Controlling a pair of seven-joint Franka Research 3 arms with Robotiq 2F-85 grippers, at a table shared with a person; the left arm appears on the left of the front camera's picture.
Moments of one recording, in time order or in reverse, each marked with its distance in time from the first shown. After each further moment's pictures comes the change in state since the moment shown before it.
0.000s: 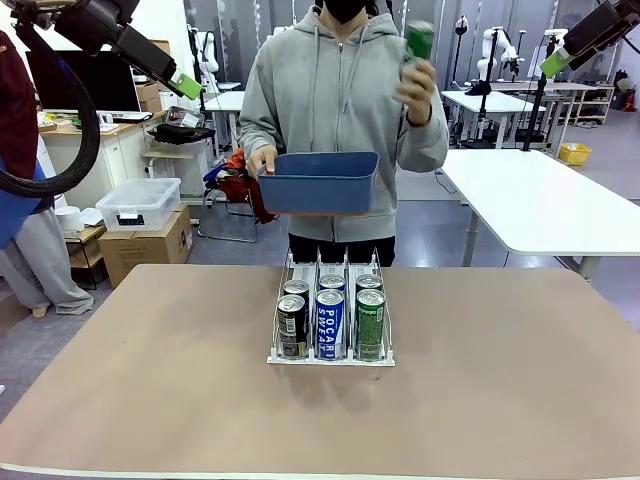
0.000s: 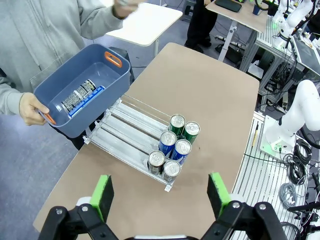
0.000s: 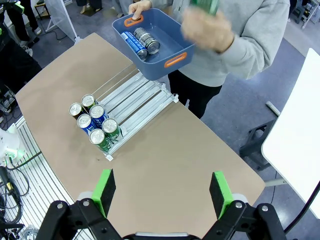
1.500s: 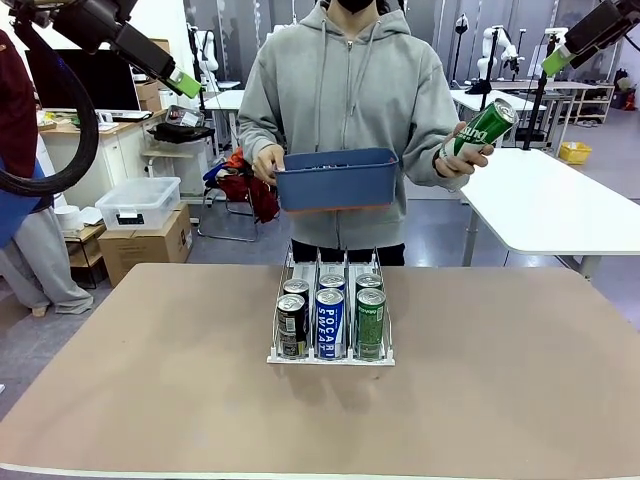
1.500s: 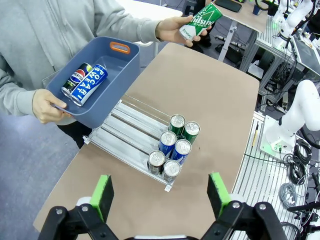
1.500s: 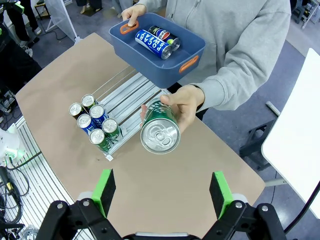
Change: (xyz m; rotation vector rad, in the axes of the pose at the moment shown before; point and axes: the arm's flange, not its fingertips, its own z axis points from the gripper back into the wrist) left arm 0.000 0.000 0.000 0.000 0.000 0.000; right arm 0.000 0.000 0.000 0.000 0.000 0.000
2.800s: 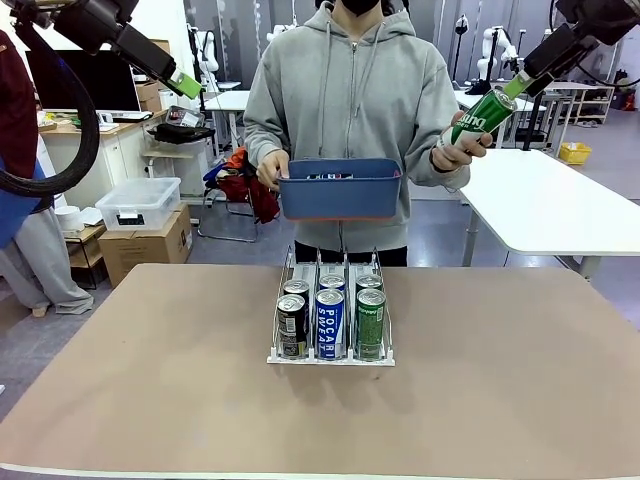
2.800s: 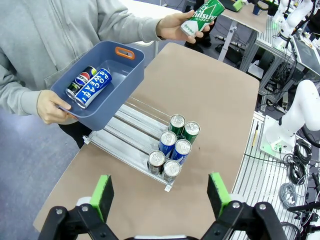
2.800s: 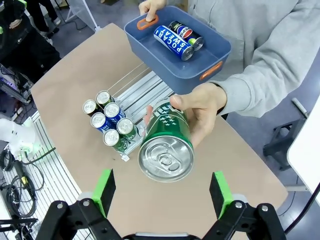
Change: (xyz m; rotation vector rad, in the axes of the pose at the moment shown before) left arm 0.000 0.000 0.000 0.000 0.000 0.000; right arm 0.018 -0.012 -0.061 0.135 0.064 -0.022
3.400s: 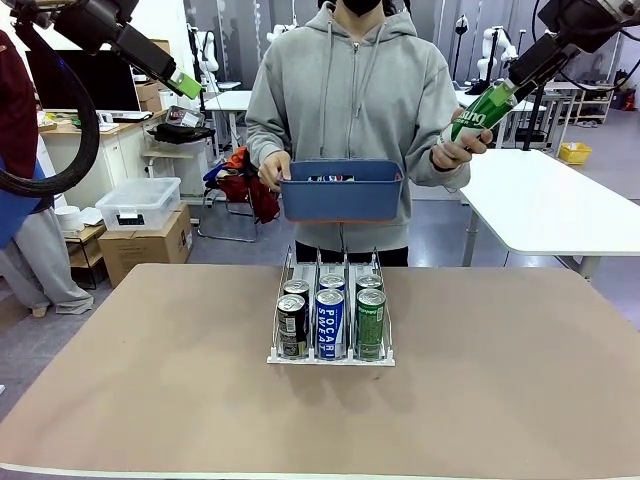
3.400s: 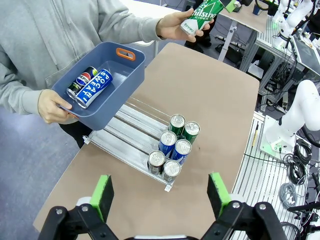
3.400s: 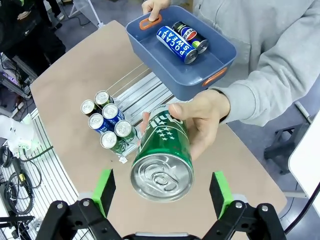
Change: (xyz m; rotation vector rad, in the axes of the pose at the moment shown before) left arm 0.000 0.000 0.000 0.000 0.000 0.000; right arm 0.012 -0.009 -0.022 0.017 0.017 0.030
